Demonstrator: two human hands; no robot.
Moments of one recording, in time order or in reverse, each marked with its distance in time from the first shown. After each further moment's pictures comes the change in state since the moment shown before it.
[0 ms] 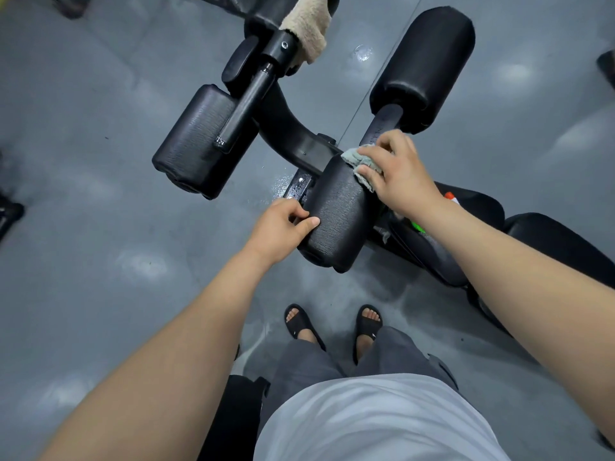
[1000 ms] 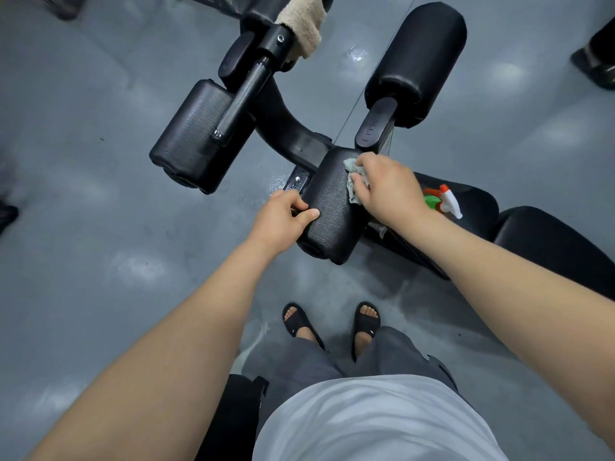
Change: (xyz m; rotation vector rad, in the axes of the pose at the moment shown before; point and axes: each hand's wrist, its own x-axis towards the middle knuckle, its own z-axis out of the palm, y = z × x) left_hand 0.002 0.000 0.006 0.059 0.029 0.011; right_hand -0.024 -0.034 0.002 -0.193 -0.101 0.119
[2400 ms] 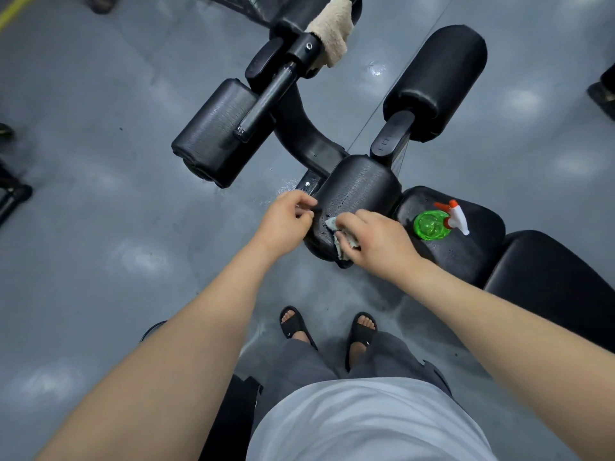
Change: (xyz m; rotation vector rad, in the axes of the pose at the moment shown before) left_hand -0.018 0.004 -0.009 -0.100 0.055 0.009; right_hand -0.063 -0.036 0.012 0.041 -0.088 -0.294
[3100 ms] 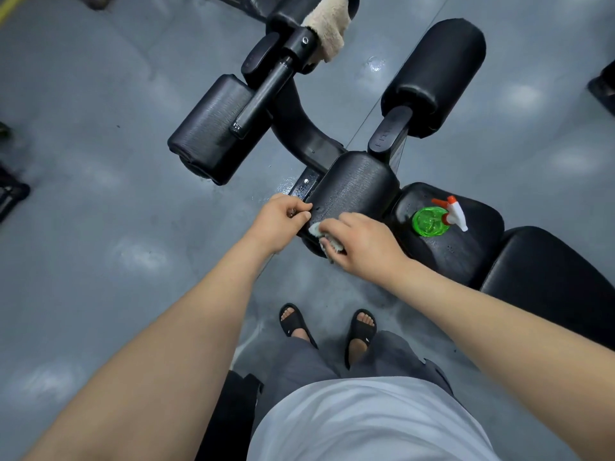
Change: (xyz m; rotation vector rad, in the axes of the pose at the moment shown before) left_hand 0.002 -0.013 0.000 -0.016 -0.046 -0.074; right_hand -0.002 -0.015 0.010 0.020 0.001 -0.060
